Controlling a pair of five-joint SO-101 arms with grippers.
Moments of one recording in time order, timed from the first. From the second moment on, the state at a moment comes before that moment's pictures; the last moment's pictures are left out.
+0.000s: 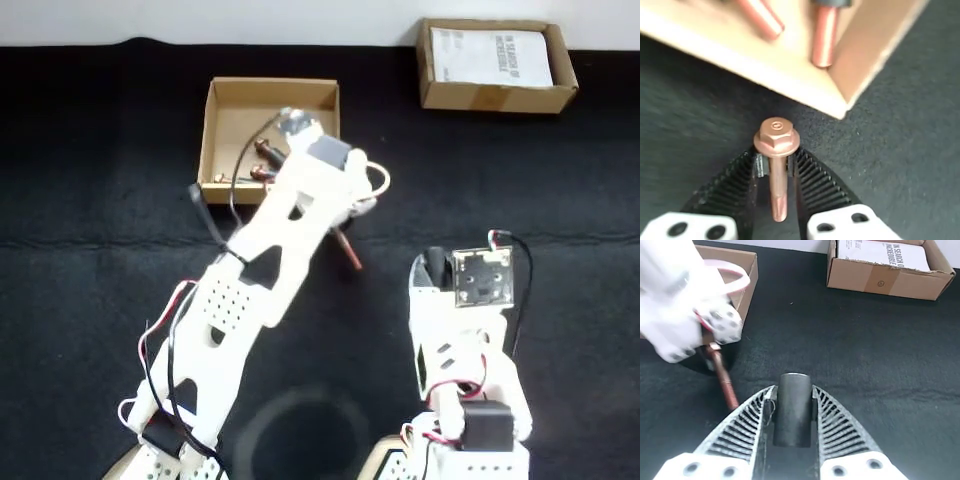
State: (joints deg) left arm 23.1 60.3 -65.6 93.7 62.0; right arm -4.9 -99.3 82.0 48.7 5.2
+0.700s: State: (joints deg) left arm 23.6 60.2 -71.8 100.9 32.9; right arm -9.8 -98.9 96.0 -0.3 -8.3
